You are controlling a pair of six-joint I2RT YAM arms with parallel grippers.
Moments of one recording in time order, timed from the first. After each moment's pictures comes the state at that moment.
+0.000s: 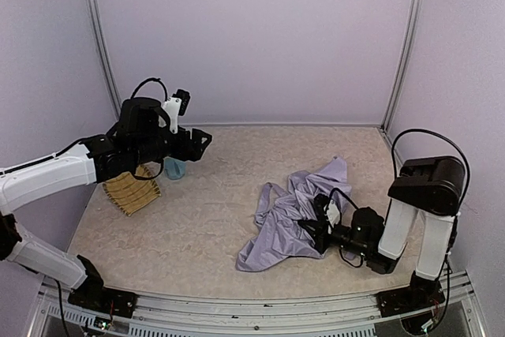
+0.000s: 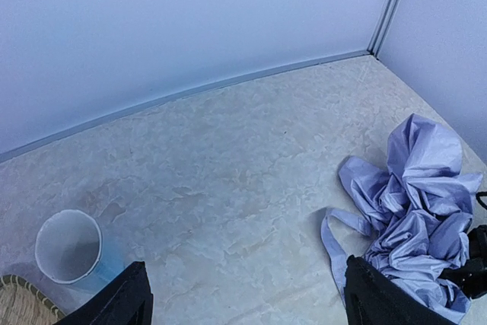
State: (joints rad) left arm -0.68 1.30 1.03 -0.12 -0.15 -0.16; right arm 0.83 1.93 0.19 1.53 -0.08 0.05
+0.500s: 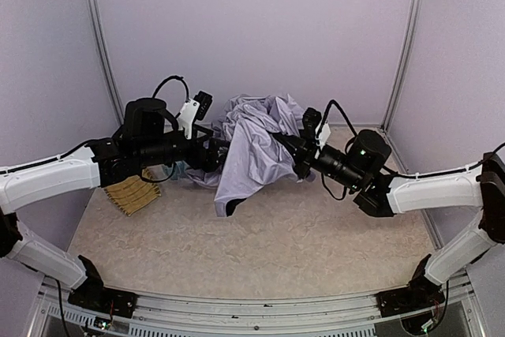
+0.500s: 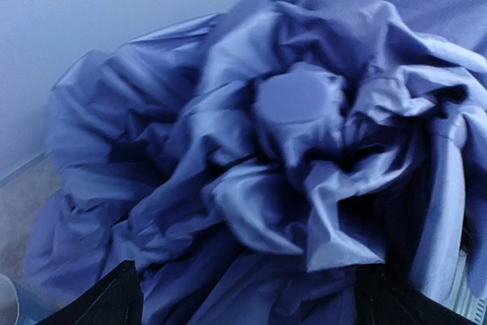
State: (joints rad) left arm -0.76 1.32 1.03 -0.03 0.10 -0.08; right arm 0.83 1.46 0.72 0.98 -0.19 -0.21
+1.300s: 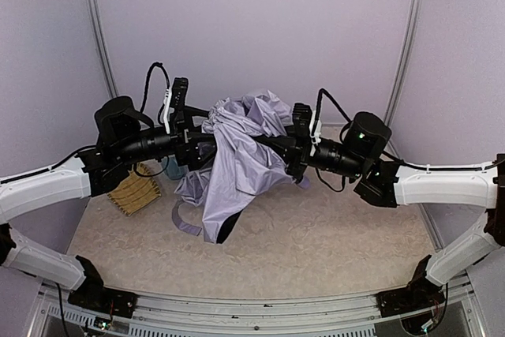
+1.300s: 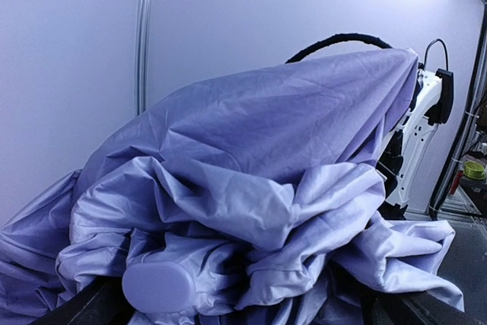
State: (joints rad) left arm -0.71 1.23 0.91 0.40 0.57 -0.14; right arm 0.90 1.40 0.90 0.72 -0.43 -0.28
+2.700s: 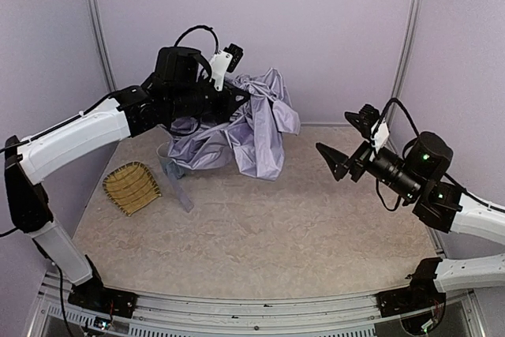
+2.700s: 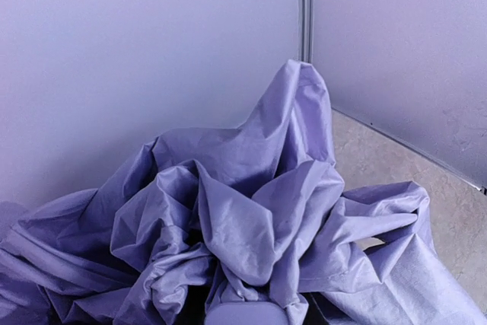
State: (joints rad) left arm -0.83 1.63 1.67 -0.31 -0.08 0.06; right arm 0.80 0.88 0.64 0.41 0.01 -0.32
